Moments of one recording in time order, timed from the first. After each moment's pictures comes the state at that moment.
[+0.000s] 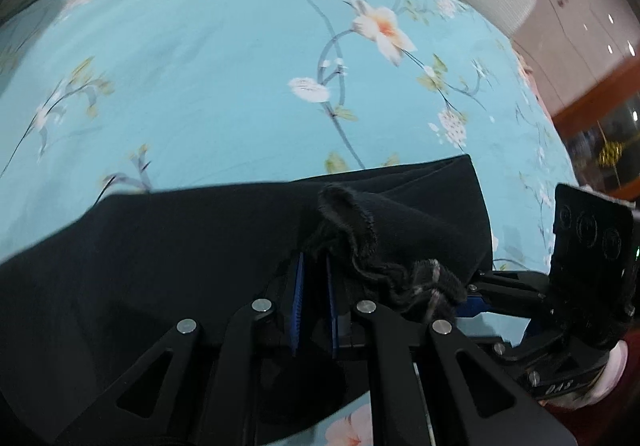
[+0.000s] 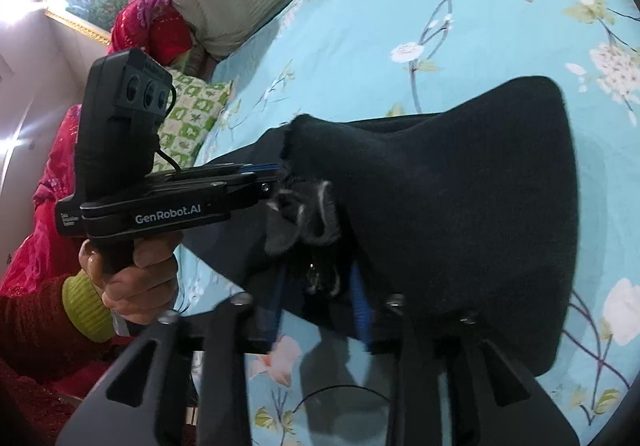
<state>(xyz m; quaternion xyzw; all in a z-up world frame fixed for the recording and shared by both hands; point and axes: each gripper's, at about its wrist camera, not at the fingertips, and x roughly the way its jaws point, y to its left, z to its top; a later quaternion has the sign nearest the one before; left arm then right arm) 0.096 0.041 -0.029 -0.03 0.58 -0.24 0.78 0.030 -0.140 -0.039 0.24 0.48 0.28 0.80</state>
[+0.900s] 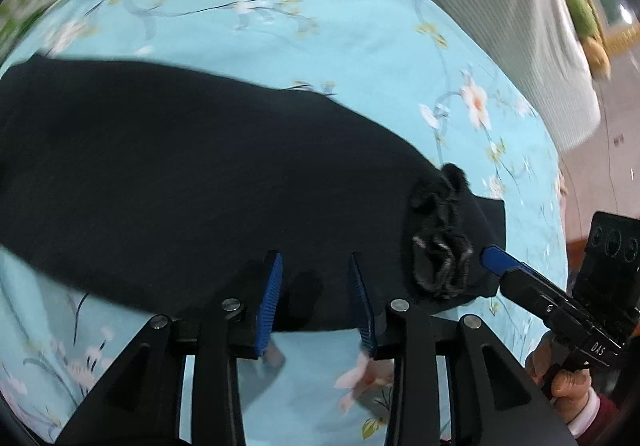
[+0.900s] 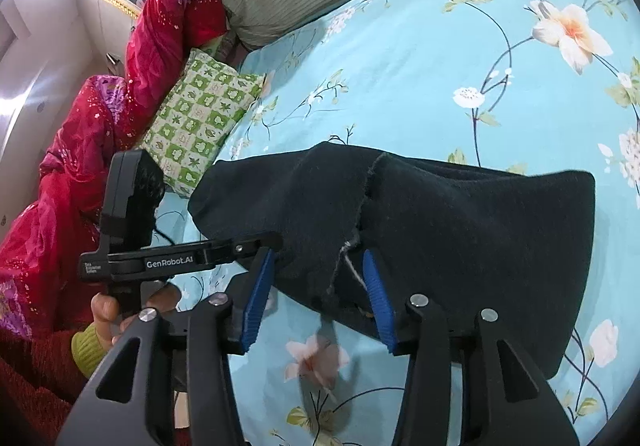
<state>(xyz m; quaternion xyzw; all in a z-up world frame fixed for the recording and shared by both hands) 0.019 0.160 -0.022 -0.21 0.57 -0.08 0.79 0.040 -0.108 0.006 0.18 0.48 0.30 0.80</state>
